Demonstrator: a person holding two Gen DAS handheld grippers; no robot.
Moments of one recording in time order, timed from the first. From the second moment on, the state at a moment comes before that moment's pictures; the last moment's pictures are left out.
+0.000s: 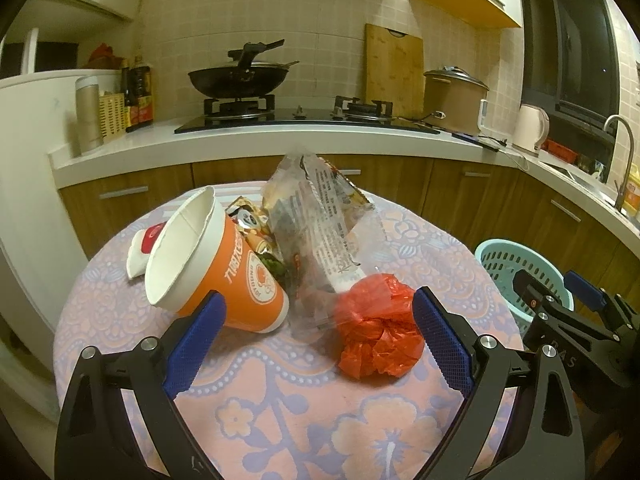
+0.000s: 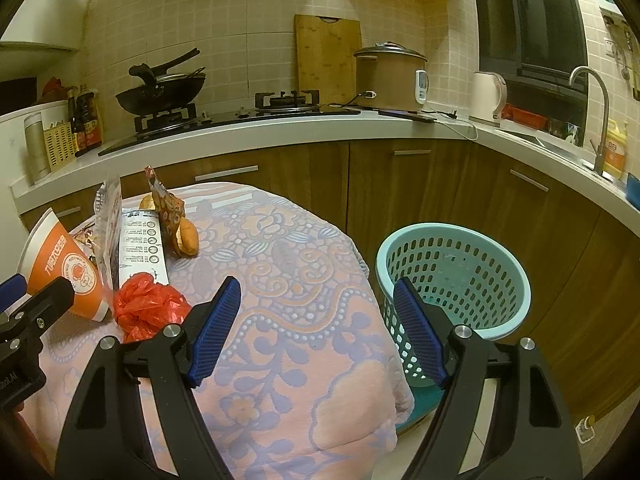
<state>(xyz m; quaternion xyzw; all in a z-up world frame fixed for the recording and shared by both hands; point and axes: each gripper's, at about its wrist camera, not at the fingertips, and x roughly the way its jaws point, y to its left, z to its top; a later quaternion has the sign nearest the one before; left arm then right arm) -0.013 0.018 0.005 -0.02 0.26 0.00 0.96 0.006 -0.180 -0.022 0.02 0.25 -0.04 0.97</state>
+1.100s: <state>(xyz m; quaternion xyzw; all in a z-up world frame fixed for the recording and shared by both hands) -0.020 0.026 0.007 -0.03 0.26 0.00 0.97 0.005 -0.174 -0.020 0.01 0.26 -0.04 0.97</state>
